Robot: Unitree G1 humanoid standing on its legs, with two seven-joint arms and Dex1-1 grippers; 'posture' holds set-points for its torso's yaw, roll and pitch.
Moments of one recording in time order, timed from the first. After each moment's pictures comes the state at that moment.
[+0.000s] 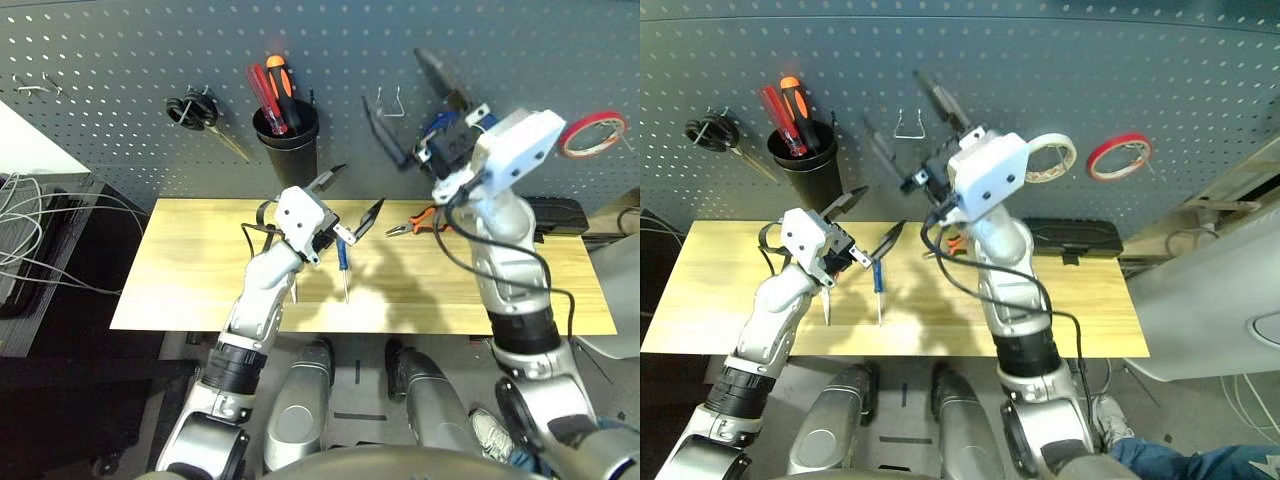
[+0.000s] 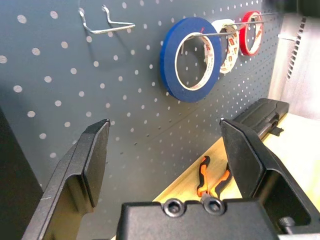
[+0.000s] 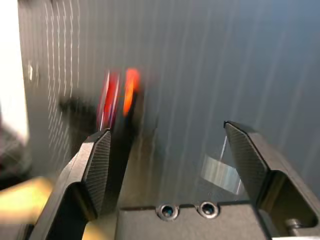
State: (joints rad) left arm -0.28 0.18 -0.15 0.06 -0.07 -0.22 -0.47; right arm -0.36 -0.18 0.16 -0.27 0.15 0.05 0.40
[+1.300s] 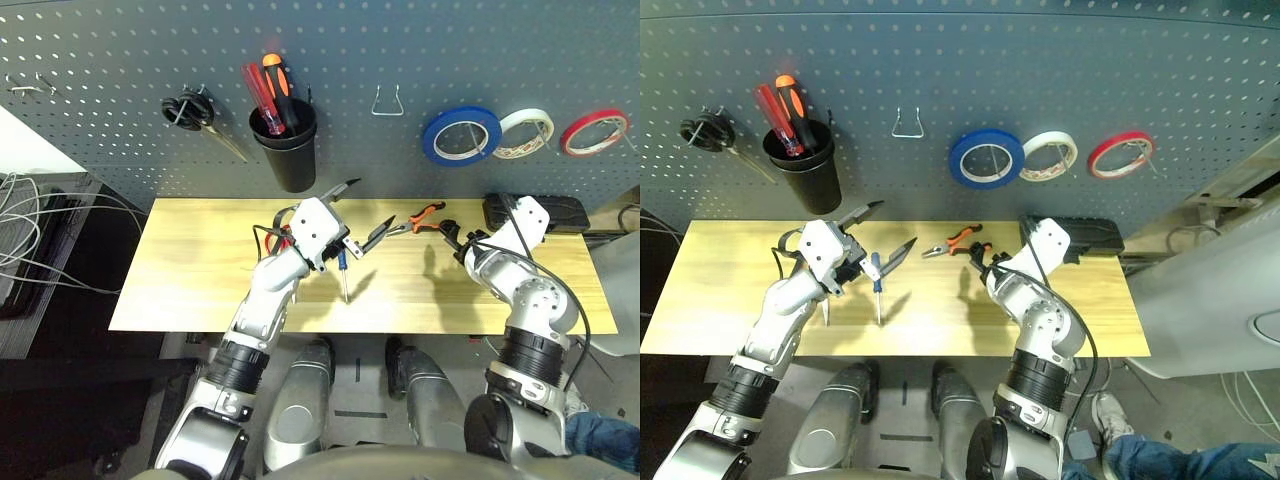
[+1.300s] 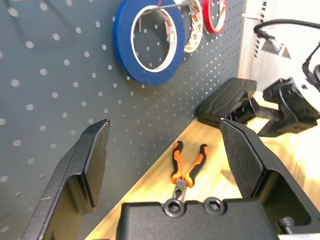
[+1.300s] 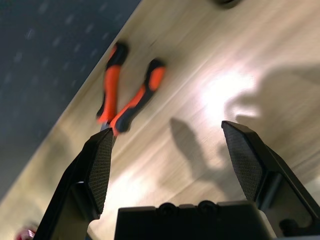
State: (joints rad) left arm -0.30 0.19 -0.21 0.11 -0.04 -0.23 -0.54; right arm -0.44 0.11 -0.62 -0.03 0.68 0.92 -0.49
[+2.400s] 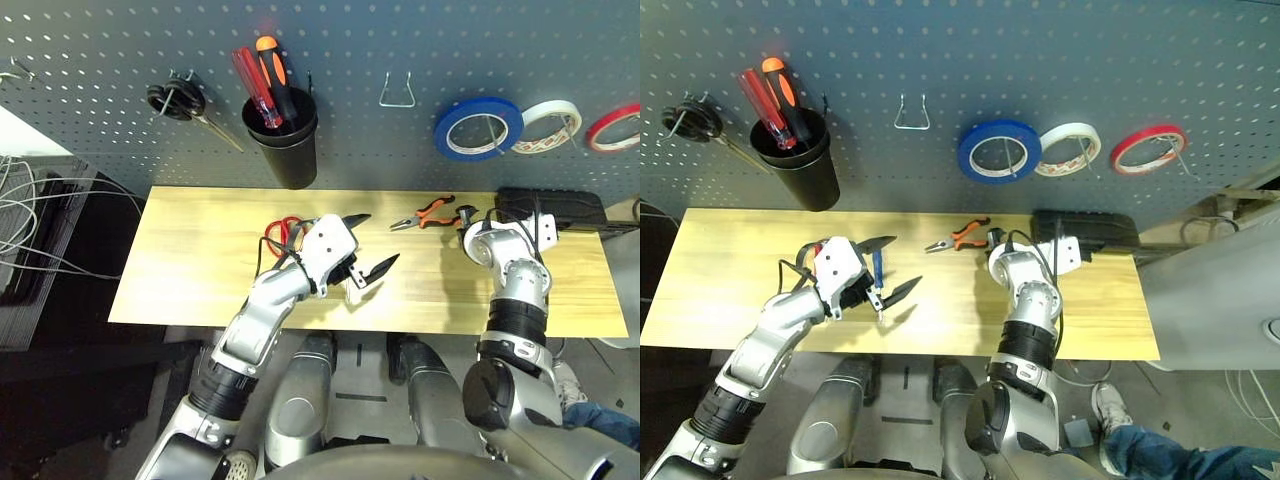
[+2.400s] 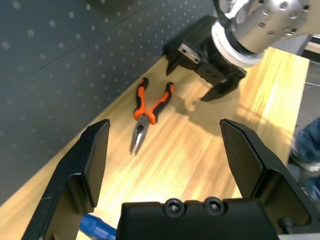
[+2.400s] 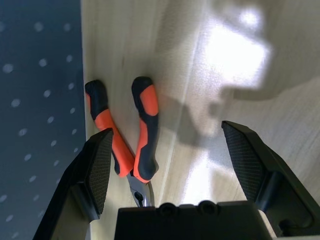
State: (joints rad) left arm -0.18 0.29 -0.29 -0.15 -0.03 0.10 -0.60; right arm -0.58 0.09 -0.62 0.32 1.10 0.41 -0.79
